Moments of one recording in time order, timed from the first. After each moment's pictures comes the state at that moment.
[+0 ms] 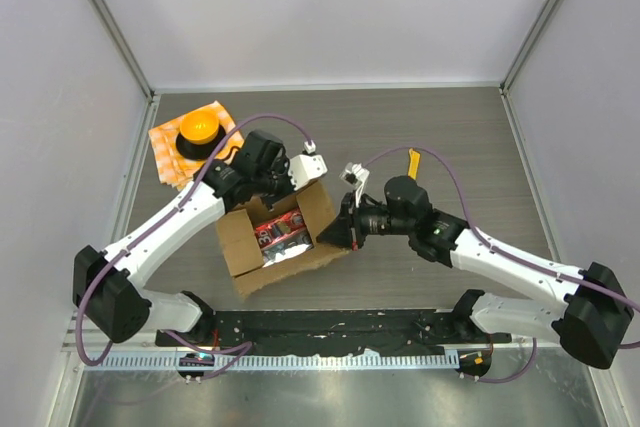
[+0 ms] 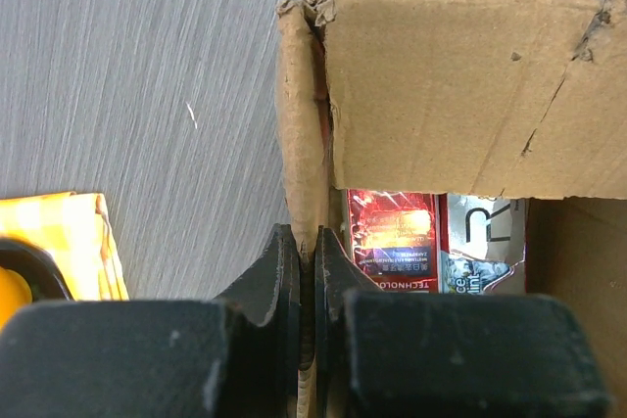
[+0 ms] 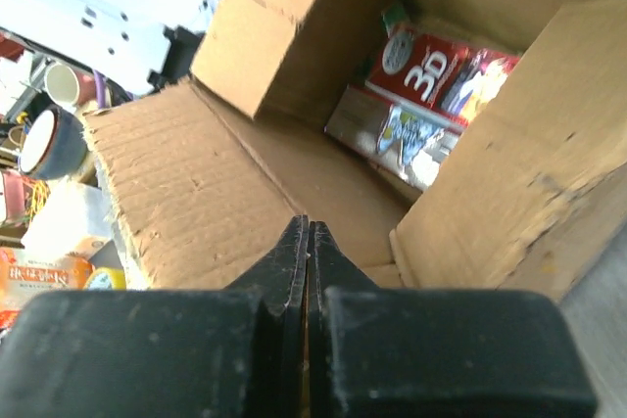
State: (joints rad) left arm -0.64 1.33 1.18 -0.71 0.16 0.57; right arm 0.83 1.09 0.72 0.11 -0.56 0.46
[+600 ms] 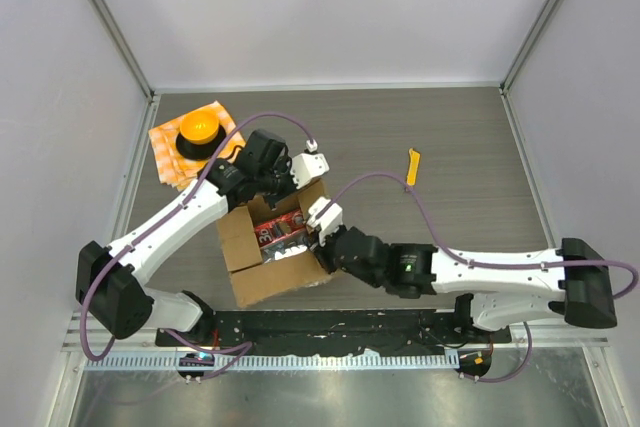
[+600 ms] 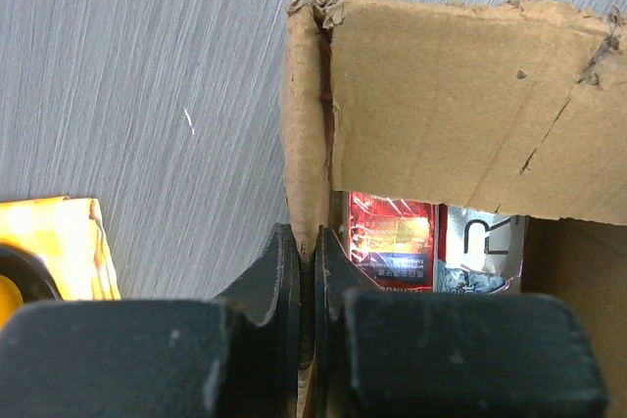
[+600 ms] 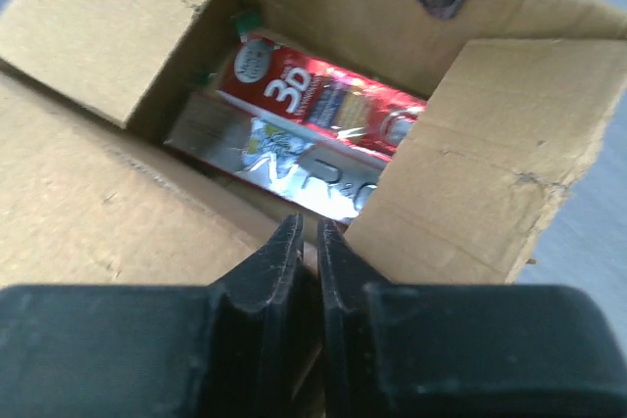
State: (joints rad) left arm -0.64 1.35 1.18 -0.68 0.16 0.56; right arm 1.31 1.18 0.79 -0.01 0.35 0.23
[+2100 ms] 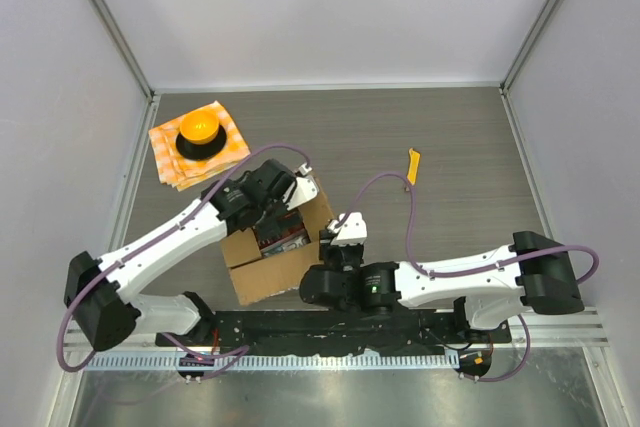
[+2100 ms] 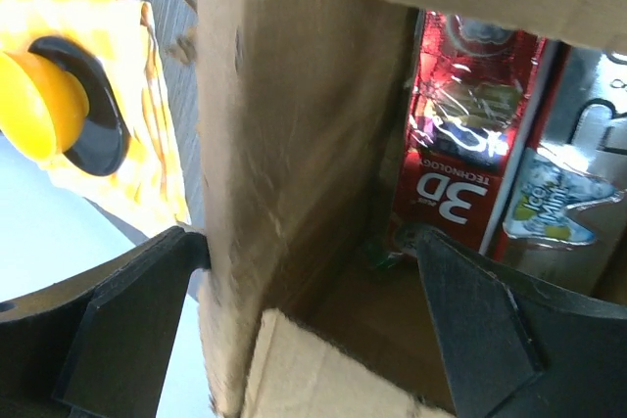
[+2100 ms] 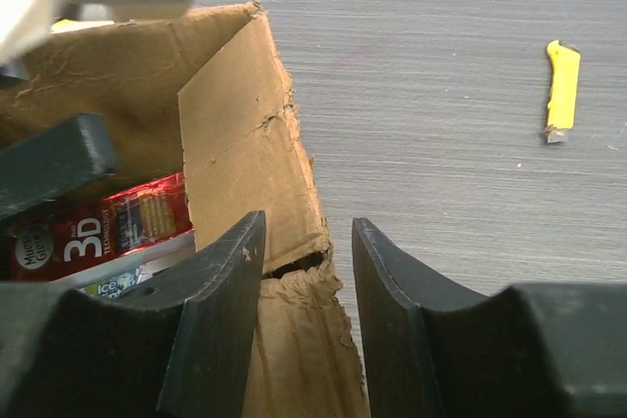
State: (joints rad) left arm -0.80 1.24 1.07 -0.86 -0.35 0.42; right arm 1.52 1.43 0.92 -0.34 1.35 0.87
